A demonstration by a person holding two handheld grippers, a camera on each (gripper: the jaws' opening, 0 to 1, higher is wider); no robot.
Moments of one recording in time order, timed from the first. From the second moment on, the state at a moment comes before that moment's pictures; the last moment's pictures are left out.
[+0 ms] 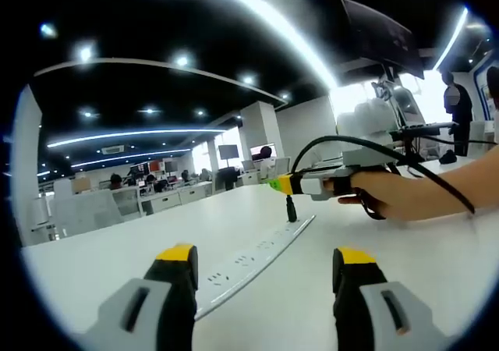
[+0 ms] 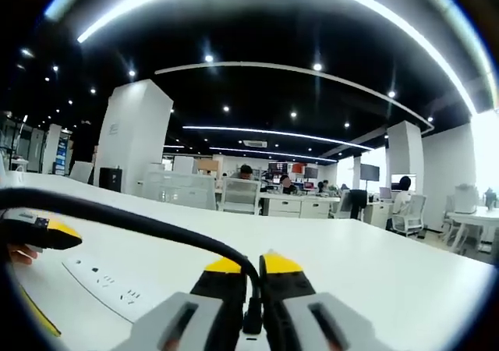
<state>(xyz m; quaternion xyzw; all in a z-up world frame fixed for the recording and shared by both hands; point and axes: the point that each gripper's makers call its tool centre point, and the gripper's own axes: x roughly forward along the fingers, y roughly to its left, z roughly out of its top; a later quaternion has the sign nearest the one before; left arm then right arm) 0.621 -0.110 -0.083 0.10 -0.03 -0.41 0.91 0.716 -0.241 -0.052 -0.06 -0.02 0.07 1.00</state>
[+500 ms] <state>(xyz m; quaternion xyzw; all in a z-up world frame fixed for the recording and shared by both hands) 0.621 -0.111 -0.085 0.11 -0.02 -0.41 0.91 0.715 -0.249 -0.052 -0.02 -0.02 0.06 1.00</state>
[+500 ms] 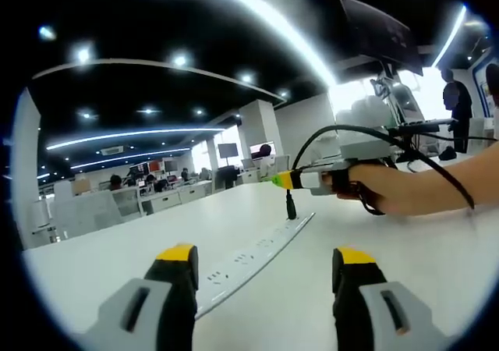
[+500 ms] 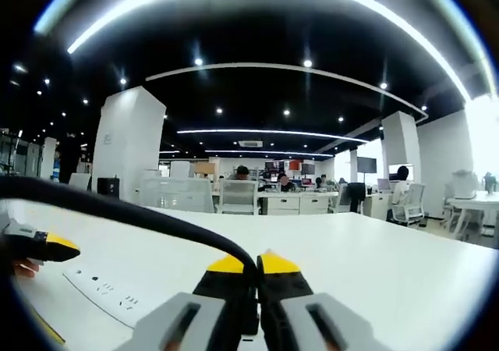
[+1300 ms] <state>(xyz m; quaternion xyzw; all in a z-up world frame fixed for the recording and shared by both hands) 0.620 -0.108 -0.085 0.10 -0.02 -0.41 0.91 0.705 -0.251 -0.056 0.10 -0.03 0.06 0.99</state>
